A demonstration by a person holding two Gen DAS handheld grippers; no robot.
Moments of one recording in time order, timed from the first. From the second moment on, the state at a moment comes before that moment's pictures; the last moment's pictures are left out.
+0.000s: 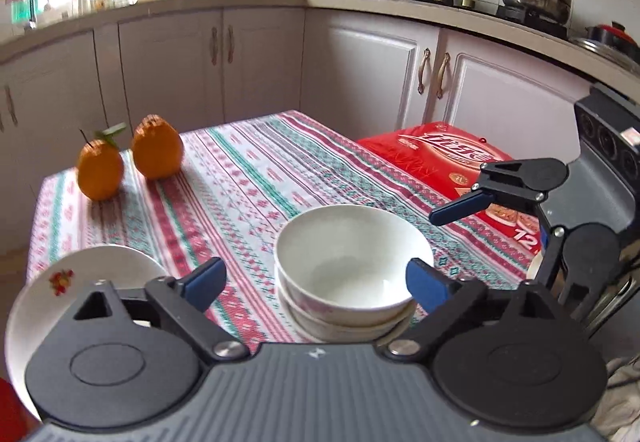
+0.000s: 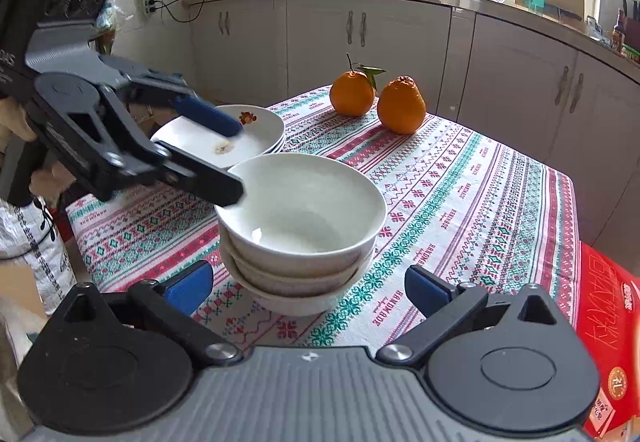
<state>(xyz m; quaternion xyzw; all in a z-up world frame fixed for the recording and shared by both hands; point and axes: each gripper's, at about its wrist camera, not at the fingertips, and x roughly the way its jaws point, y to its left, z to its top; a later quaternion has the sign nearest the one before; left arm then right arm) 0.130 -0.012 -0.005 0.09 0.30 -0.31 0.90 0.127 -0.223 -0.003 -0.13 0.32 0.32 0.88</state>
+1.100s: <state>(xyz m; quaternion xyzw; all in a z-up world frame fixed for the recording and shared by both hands) 0.124 -0.022 -0.100 0.15 0.35 -0.36 0.85 0.156 -0.230 -0.068 -0.15 0.38 0.32 0.86</state>
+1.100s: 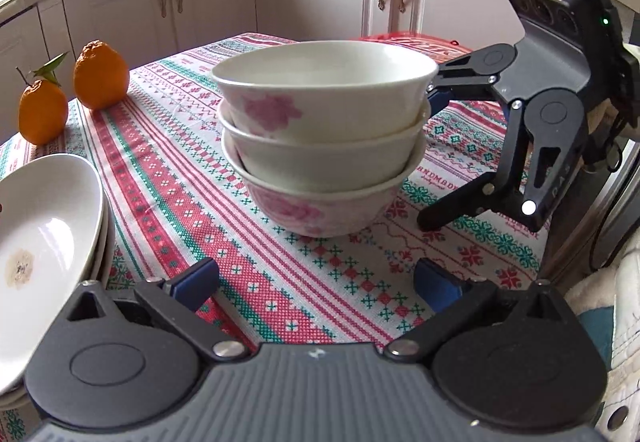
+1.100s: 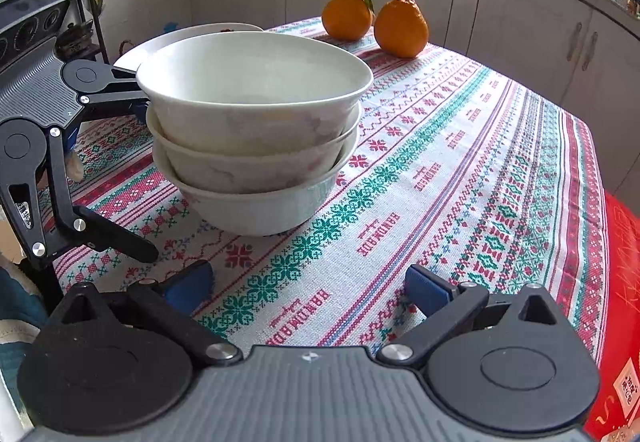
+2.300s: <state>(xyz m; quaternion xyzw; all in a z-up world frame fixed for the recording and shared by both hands) 0.190 -0.040 -0.070 0.22 0.36 -0.50 0.76 0.194 -0.189 -0.041 -0.28 0.35 0.48 0.75</state>
